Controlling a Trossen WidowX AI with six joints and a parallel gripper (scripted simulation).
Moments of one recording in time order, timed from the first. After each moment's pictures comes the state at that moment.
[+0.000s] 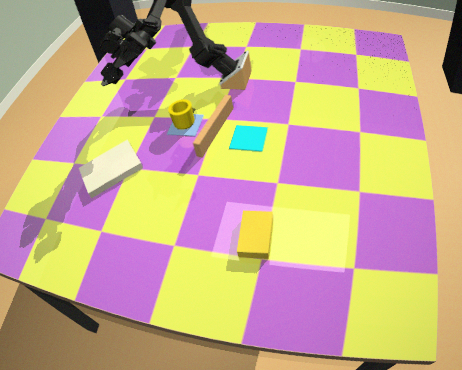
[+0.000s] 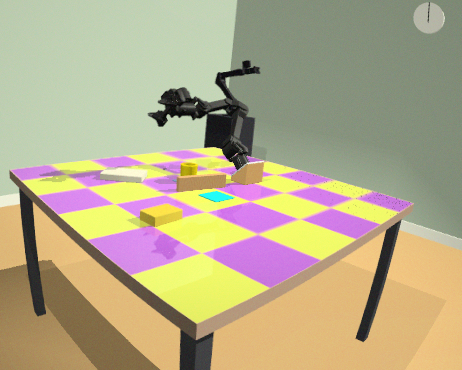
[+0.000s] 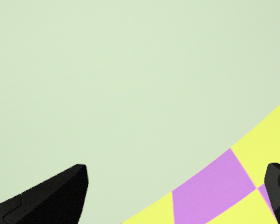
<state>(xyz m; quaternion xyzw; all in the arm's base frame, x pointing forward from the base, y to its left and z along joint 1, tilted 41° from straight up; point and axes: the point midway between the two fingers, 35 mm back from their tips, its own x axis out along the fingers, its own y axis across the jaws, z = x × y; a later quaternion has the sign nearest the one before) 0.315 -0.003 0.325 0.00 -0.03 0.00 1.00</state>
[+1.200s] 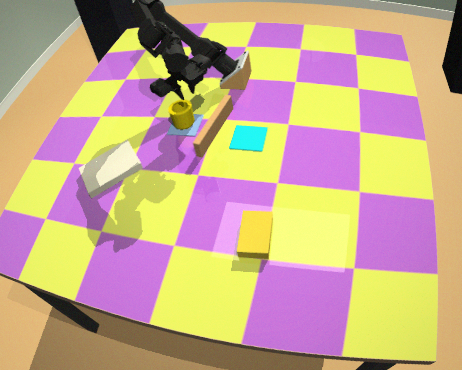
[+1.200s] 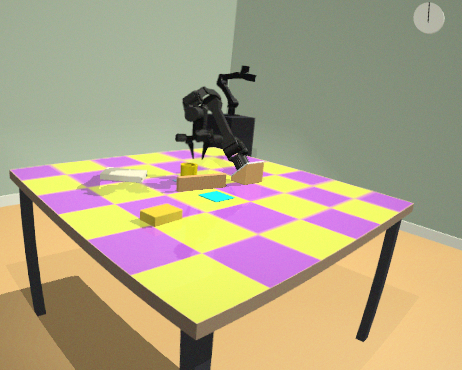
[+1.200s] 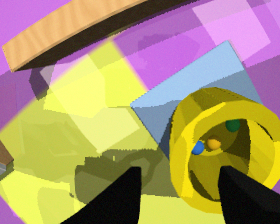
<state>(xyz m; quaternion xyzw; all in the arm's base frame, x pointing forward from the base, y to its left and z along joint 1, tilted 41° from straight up) 0.206 -0.009 0.114 -0.52 0.69 0.10 0.49</state>
